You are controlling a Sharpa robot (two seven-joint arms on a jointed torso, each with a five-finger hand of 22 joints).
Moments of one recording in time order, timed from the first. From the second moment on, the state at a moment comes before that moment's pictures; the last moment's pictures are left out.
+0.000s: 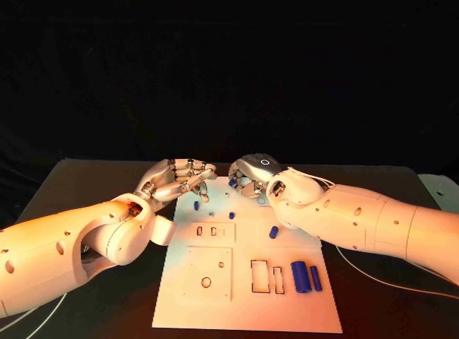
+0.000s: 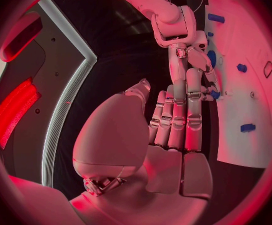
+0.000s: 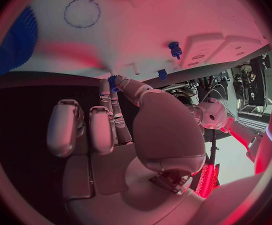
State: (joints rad) left arm 1.17 -0.89 0.00 1.63 -0.22 -0.28 0.42; left_hand 1.46 -0.13 0.28 0.28 0.05 0.80 0.20 0.34 0.32 1.05 0.14 0.20 0.12 1.01 0.06 0.78 0.65 0.18 1.10 0.15 0.73 0.39; right arm 1.28 -0.42 -0.14 1.11 -1.63 -0.50 -0.09; right_hand 1.27 -0.12 0.58 -0.04 0.14 0.99 0.13 0.32 0.34 1.19 0.06 0.19 0.25 1.47 -0.03 1.38 1.21 0.10 1.45 0.08 1.29 1.13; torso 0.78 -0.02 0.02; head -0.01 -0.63
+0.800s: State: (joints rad) left arm 1.18 -0.89 0.00 1.63 -0.21 -0.28 0.41; left_hand 1.46 -0.13 0.28 0.28 0.05 0.80 0.20 0.34 0.32 1.05 0.14 0.20 0.12 1.00 0.07 0.78 0.65 0.18 1.09 0.15 0.74 0.39; right arm 1.28 -0.39 -0.14 1.07 -1.63 -0.47 -0.09; right_hand 1.22 -0.17 0.57 -0.01 0.13 0.85 0.17 0.23 0.41 1.08 0.10 0.17 0.25 1.47 0.00 1.38 1.19 0.10 1.43 0.10 1.27 1.10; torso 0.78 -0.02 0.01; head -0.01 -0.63
